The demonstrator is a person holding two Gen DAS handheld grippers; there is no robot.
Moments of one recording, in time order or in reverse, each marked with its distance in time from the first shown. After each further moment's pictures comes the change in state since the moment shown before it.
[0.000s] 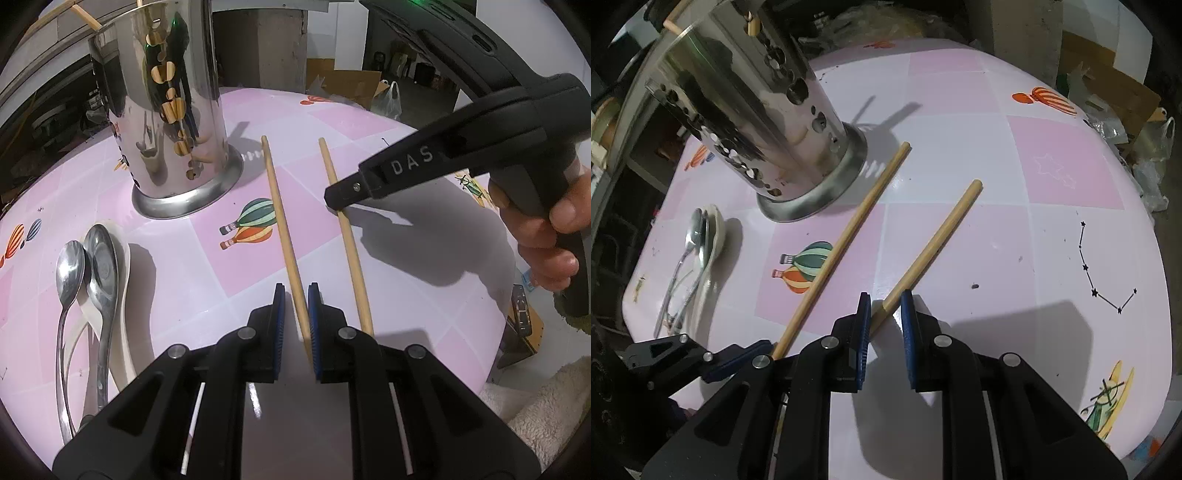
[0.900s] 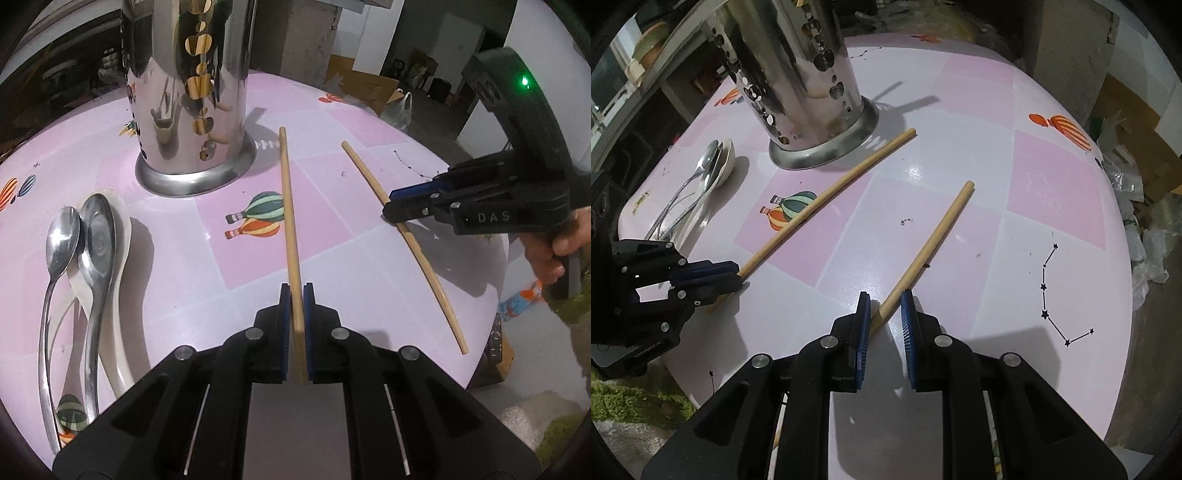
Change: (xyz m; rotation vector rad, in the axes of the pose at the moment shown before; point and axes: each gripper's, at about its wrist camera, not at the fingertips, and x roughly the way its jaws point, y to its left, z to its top) left arm 0.000 0.014 0.004 -0.159 0.032 -0.065; right arm -0.022 -0.033 -0.016 -0.271 0.042 0.017
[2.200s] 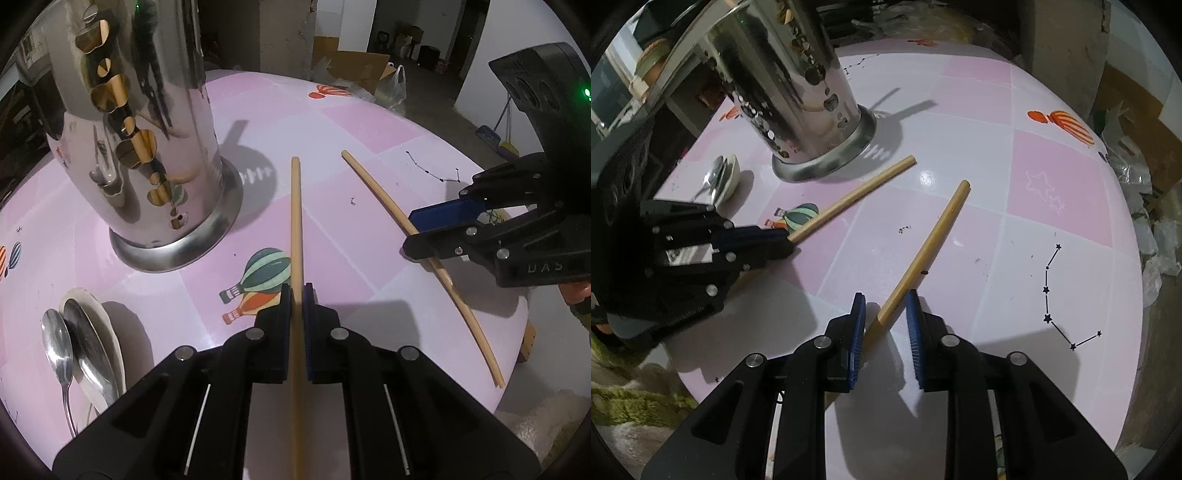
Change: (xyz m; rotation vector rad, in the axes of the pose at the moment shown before) left arm 0.035 -0.006 0.049 0.133 0.081 0.037; right arm 0.000 -0.006 0.007 0.049 -0.010 0.051
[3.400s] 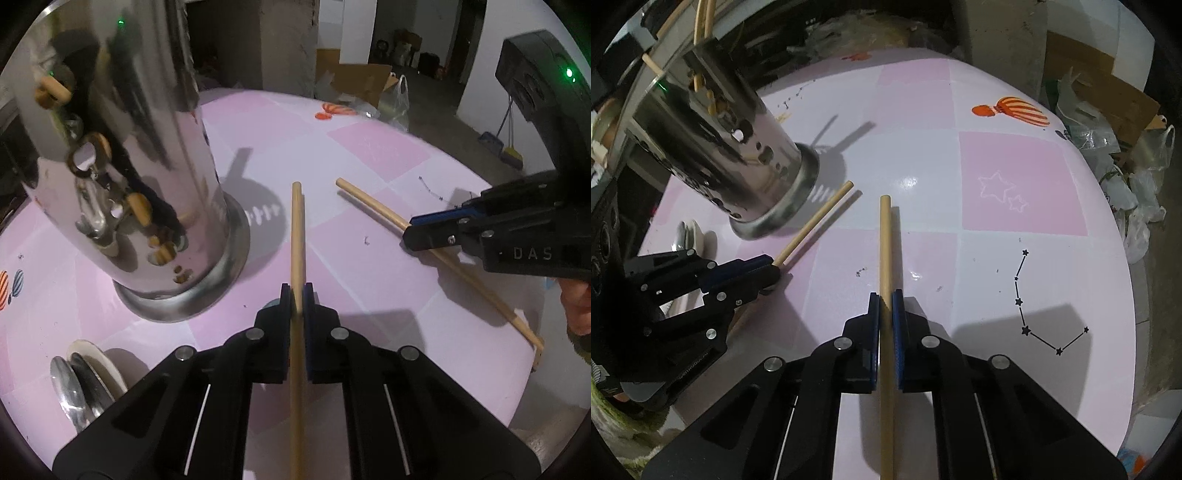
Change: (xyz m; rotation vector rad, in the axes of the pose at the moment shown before) left arm -0.006 0.004 0.014 0.016 -0.070 0.028; right arm -0.002 -0.017 0.017 0.217 -0.061 -0.061
